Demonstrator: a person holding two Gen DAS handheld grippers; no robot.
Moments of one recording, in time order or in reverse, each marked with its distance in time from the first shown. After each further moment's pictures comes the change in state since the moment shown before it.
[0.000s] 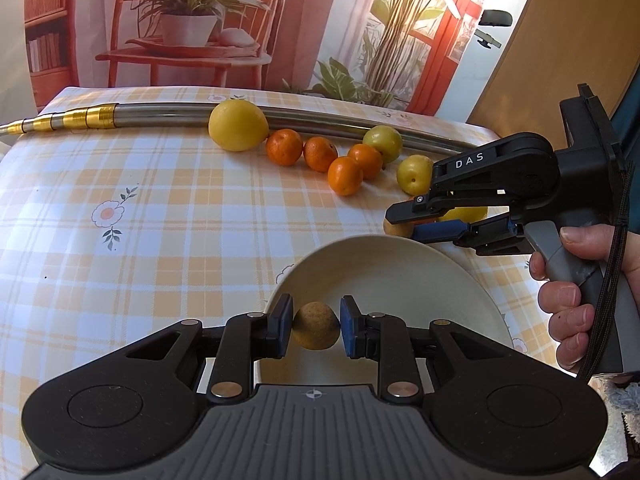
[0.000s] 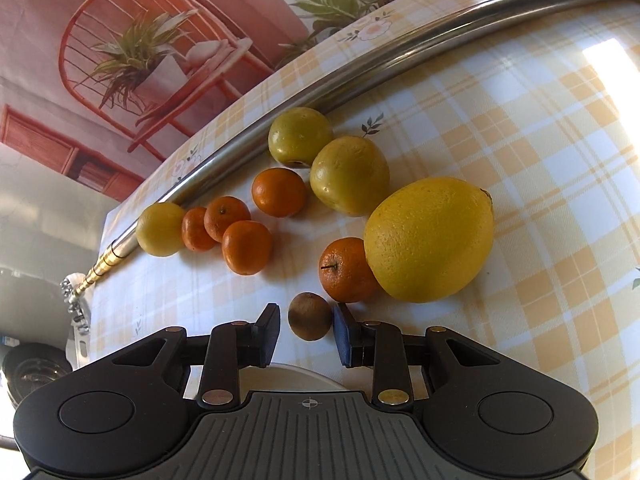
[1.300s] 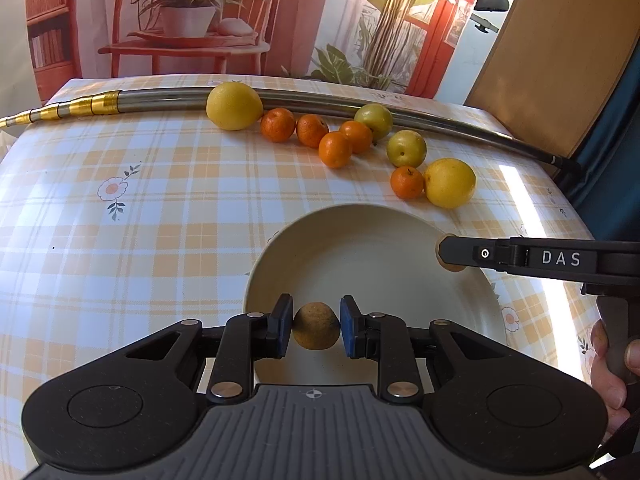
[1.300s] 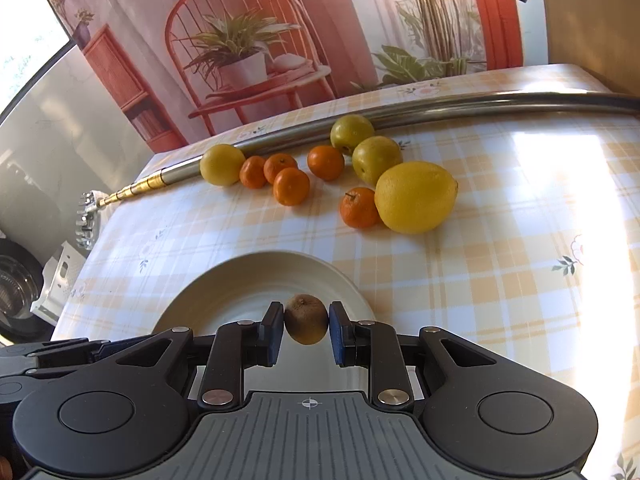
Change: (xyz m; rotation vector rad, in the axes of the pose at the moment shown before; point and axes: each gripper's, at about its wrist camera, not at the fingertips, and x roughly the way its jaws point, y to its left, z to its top) left arm -0.013 -0.015 -0.018 0.016 0.037 0.022; right arm -0.086 0.003 -0.092 -0.377 -0.134 -0.002
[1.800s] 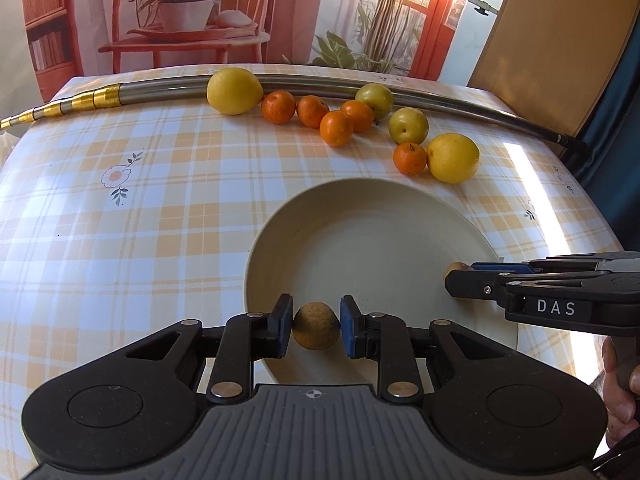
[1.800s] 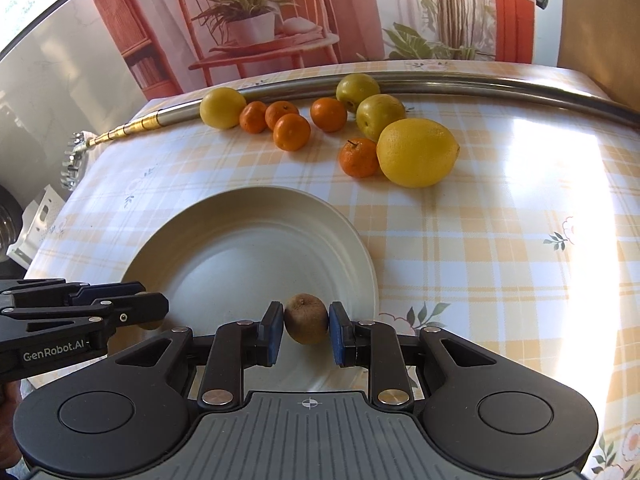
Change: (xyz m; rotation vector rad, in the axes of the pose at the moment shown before) left arm 0.000 -0.005 -0.011 0.030 0.030 0.039; right arm 0.001 0.012 -0.026 -0.119 0.083 -0.080
